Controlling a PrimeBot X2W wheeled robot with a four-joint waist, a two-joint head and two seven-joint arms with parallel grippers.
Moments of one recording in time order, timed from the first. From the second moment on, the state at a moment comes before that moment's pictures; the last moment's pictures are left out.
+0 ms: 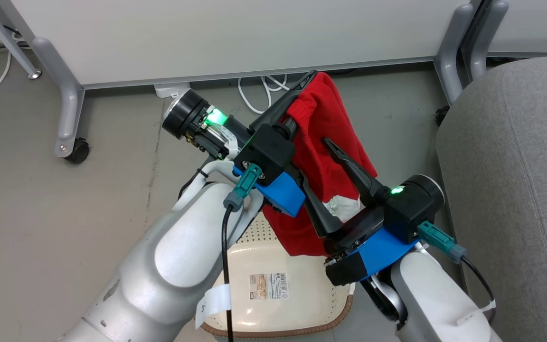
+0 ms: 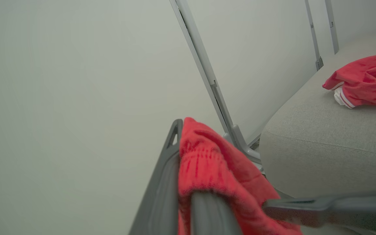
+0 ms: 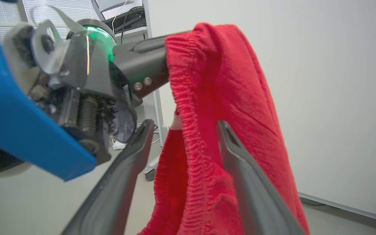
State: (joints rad) left arm -0.79 0.08 -0.69 0.49 -0.10 -0.03 -0.26; right arm -0.45 -0.05 0.46 0.24 0.21 0.13 -0.26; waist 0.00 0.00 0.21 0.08
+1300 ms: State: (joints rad) left arm -0.79 0.05 -0.75 0.47 -0.12 -0.04 -0.26; right arm -0.61 -0.05 0.44 0.56 0.18 0.13 -0.26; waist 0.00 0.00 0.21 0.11
